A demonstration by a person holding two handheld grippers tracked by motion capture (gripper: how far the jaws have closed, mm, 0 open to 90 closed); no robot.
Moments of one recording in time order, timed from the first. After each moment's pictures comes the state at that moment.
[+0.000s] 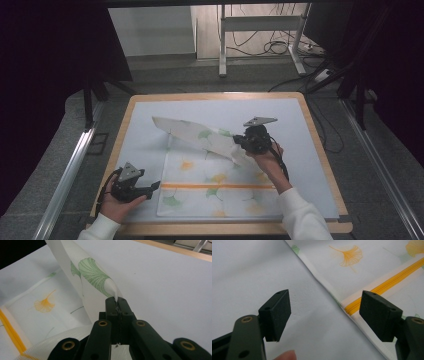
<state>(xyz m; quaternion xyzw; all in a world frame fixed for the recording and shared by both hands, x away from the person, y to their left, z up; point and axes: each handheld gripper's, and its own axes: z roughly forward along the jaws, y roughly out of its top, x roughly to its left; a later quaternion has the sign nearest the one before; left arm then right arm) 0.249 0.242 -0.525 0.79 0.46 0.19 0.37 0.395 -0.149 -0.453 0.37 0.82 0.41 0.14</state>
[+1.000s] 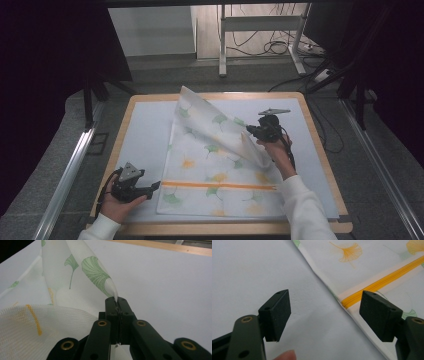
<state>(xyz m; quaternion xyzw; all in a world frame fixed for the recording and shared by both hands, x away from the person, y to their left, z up) 0.249 0.241 -0.526 0.79 0.46 0.18 0.37 0.450 -0.190 -0.474 0.43 0.79 0.42 0.14</state>
